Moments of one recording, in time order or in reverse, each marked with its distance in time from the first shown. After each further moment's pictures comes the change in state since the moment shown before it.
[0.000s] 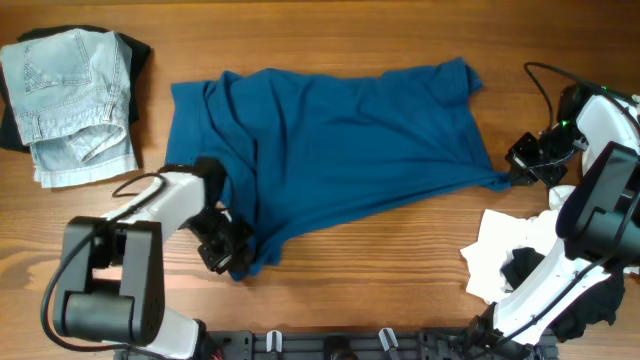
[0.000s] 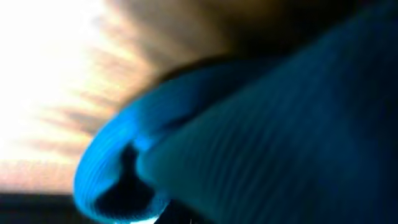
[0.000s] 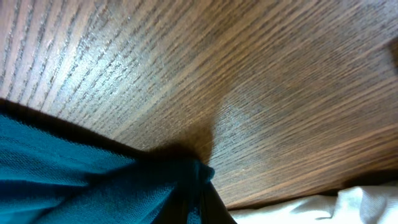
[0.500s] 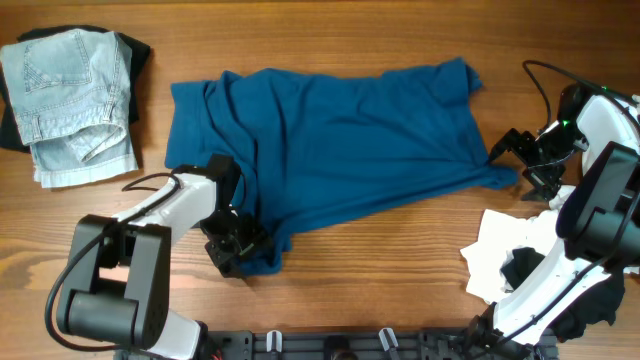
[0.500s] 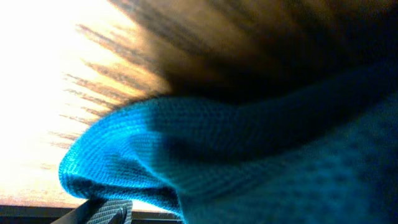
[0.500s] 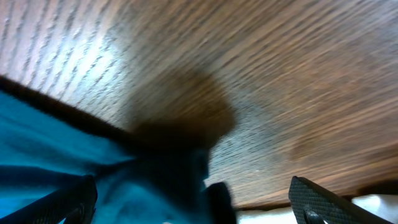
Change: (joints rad) left arm -0.071 -0.005 -0.001 0.058 -0.034 -0.071; right arm 0.000 0.000 0.000 0.005 -0.047 -0.045
